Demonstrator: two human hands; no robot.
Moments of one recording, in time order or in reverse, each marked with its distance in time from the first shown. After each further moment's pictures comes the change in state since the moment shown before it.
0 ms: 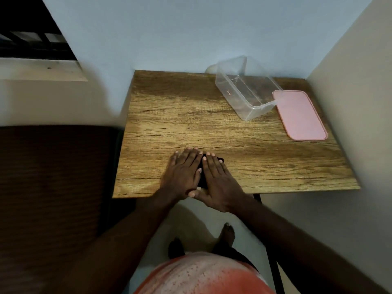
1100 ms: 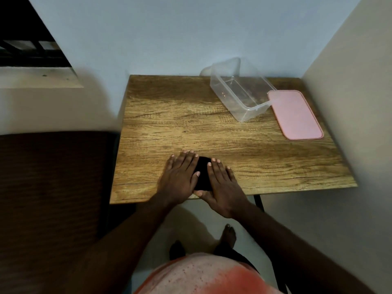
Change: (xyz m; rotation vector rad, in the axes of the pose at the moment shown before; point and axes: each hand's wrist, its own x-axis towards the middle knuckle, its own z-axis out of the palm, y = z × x) left_hand -0.002 0.000 0.001 0.003 0.013 0.009; right_hand -0.014 0.015 0.015 0.043 0.028 0.096
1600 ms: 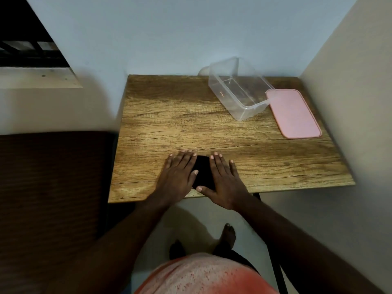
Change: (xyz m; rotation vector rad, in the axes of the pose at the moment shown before) left_hand -0.002 -0.002 -0.002 -0.032 0.026 0.017; right_hand 0.011 0.016 -0.003 -0.042 0.000 0.025
